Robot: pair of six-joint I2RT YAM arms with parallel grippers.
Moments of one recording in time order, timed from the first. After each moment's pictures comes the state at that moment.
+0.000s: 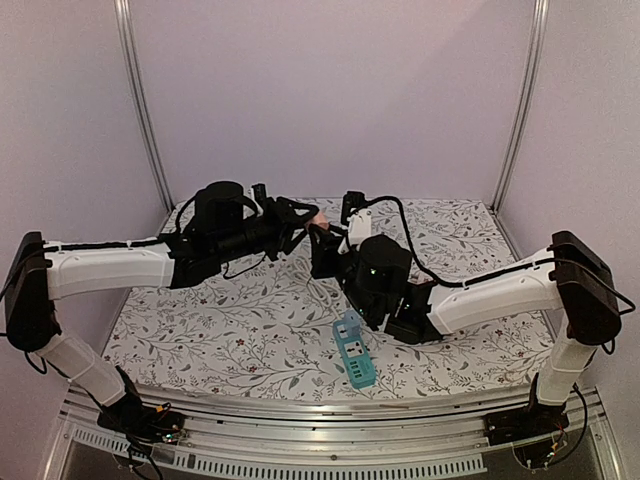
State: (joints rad) left arm -0.80 1.50 0.99 0.34 0.07 -1.31; right arm 1.17 1.80 1.08 0.79 0.67 0.35
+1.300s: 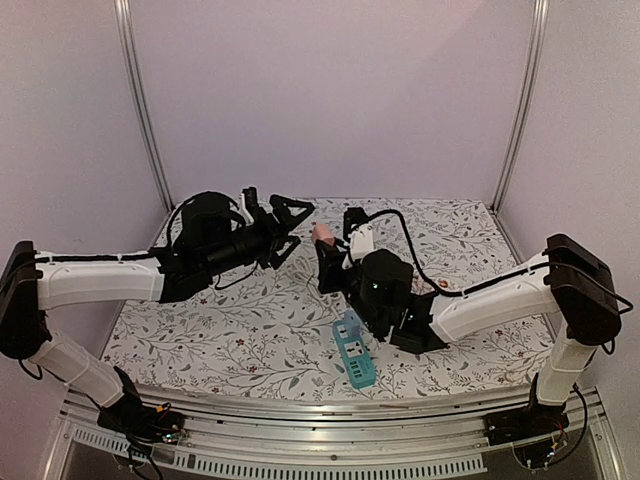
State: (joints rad) left arm -0.81 1.44 0.88 0.44 0.04 -1.23; right arm 1.17 1.80 1.01 0.82 0.69 0.31
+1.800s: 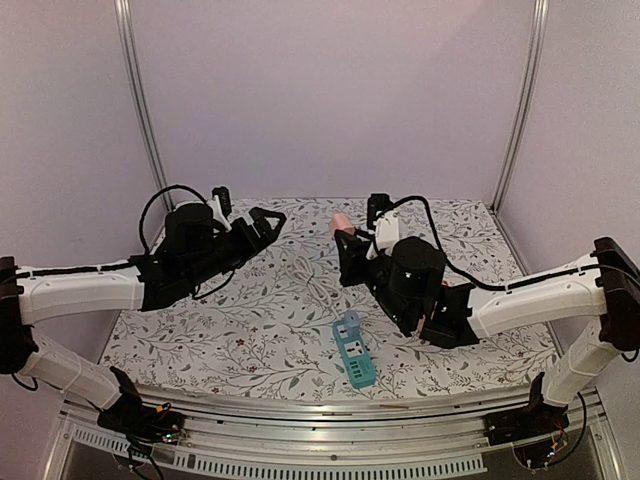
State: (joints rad) left arm -0.76 1.30 0.77 0.33 -0.18 -0.91; right arm 1.17 1.60 0.92 0.69 0.69 0.29
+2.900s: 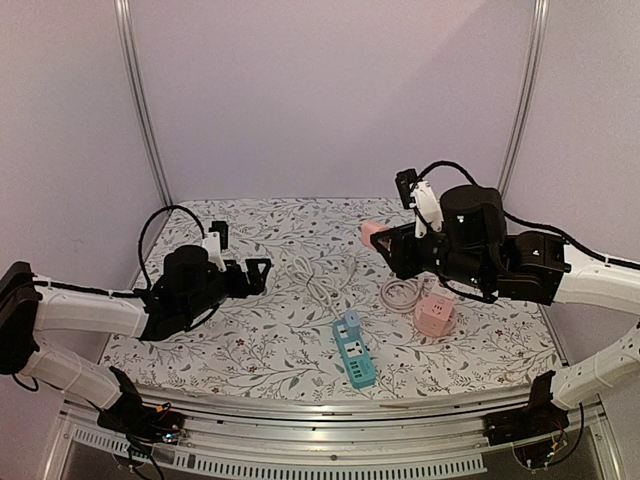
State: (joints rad) left arm -0.72 1.31 0.49 0.50 -0.28 -0.48; right arm 1.10 1.23 1.07 -0.18 0.41 0.39
